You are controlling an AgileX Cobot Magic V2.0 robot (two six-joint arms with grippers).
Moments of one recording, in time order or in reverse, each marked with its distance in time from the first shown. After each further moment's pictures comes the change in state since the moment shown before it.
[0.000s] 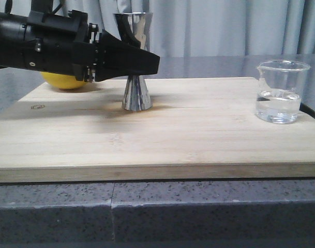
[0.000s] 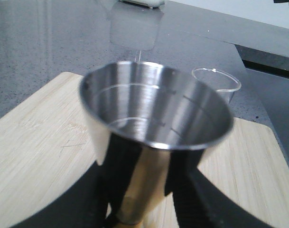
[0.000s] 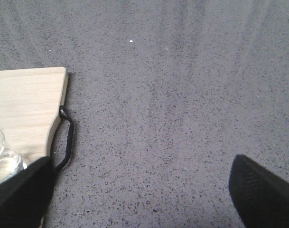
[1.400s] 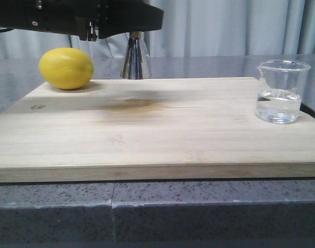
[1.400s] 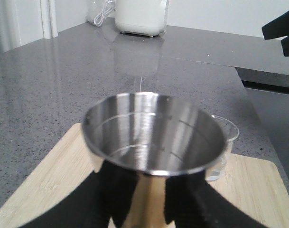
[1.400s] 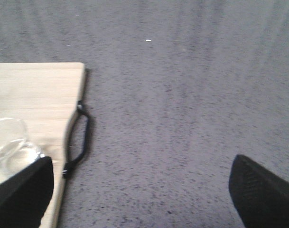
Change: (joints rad) left arm 0.000 -0.053 -0.101 0.005 0.000 -0.044; right arm 0.008 0.006 -0.005 0.103 -0.006 -0.124
